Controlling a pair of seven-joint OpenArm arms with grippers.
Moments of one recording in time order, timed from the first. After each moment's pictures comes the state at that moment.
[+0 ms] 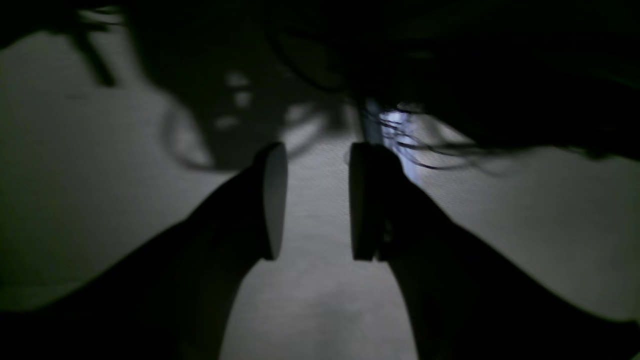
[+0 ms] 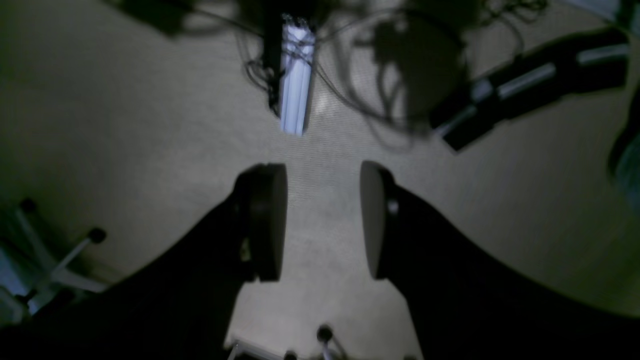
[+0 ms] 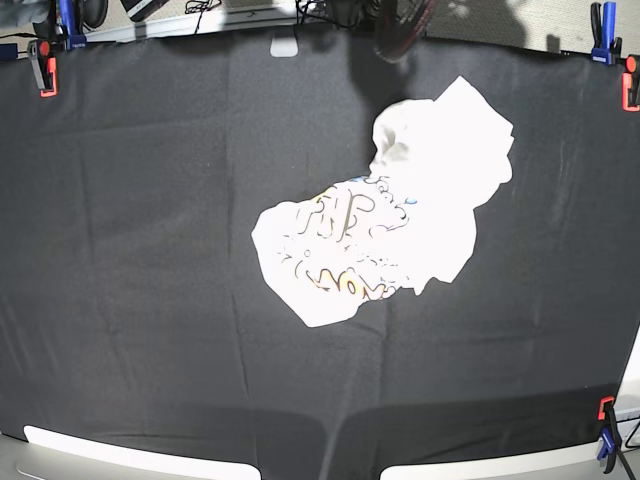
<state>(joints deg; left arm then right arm) 33.1 -7.9 17.9 50.4 -4.5 8.2 0.7 -44.3 16.6 -13.1 59.6 11.1 15.3 -10.0</state>
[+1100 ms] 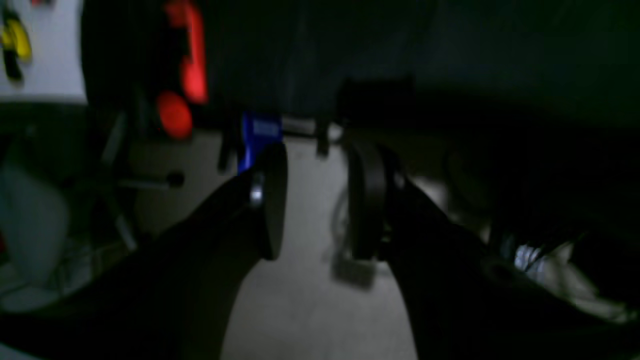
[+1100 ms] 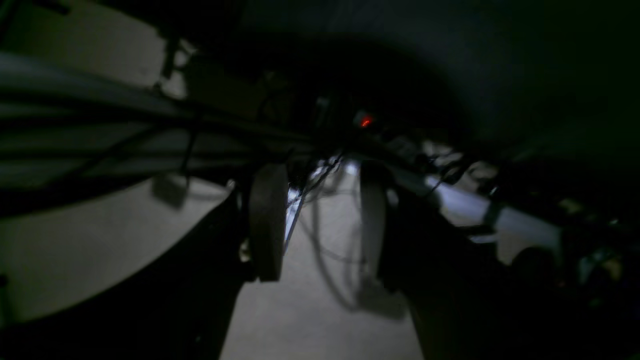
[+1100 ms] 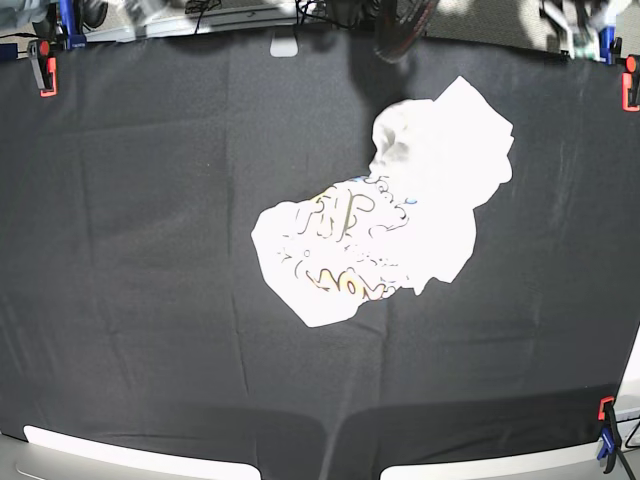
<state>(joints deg) 58.3 -12.7 -9.0 120.1 3.6 13.8 28.9 -65.6 22.3 14.5 118.9 19.7 28.0 -24.0</state>
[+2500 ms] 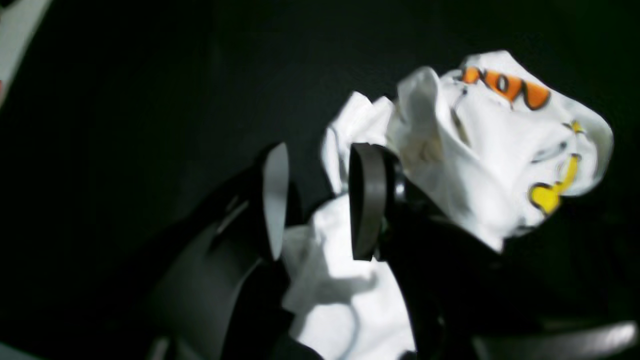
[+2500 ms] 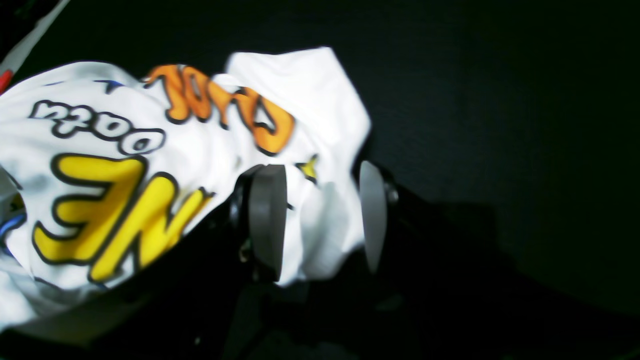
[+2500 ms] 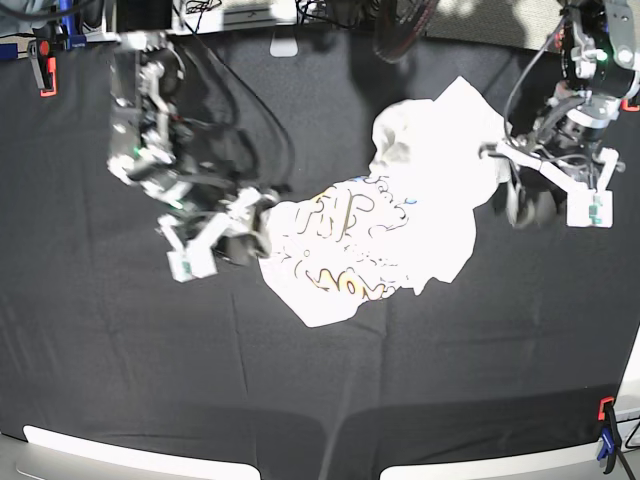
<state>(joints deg) 25.0 -12.6 -9.1 126.1 -23.7 -1.7 40.9 -3.1 8.4 3.0 88.2 22.0 26.4 -29.2</state>
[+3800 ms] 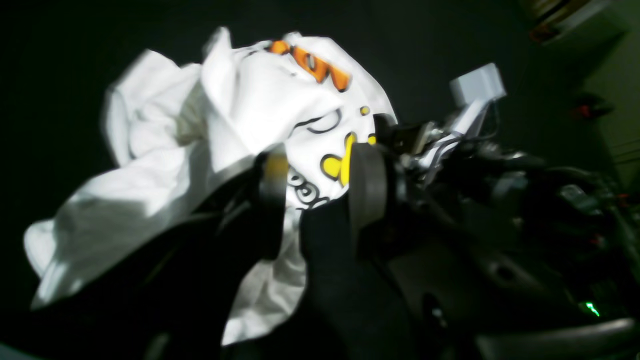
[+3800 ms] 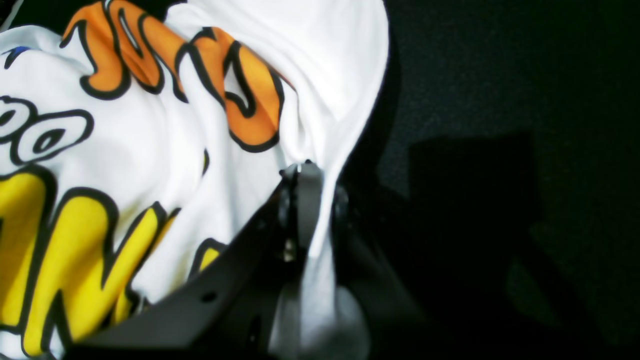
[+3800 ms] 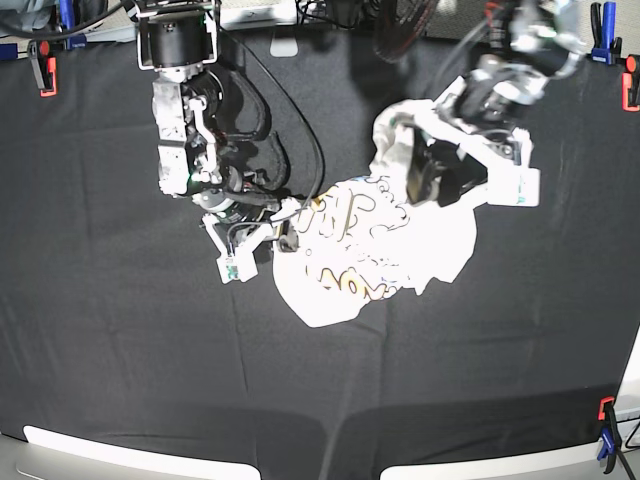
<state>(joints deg) 27.8 -3.7 5.1 125.9 -23.3 2.5 35.0 3.5 2.6 0.5 73.0 17.8 23.7 -28.1</state>
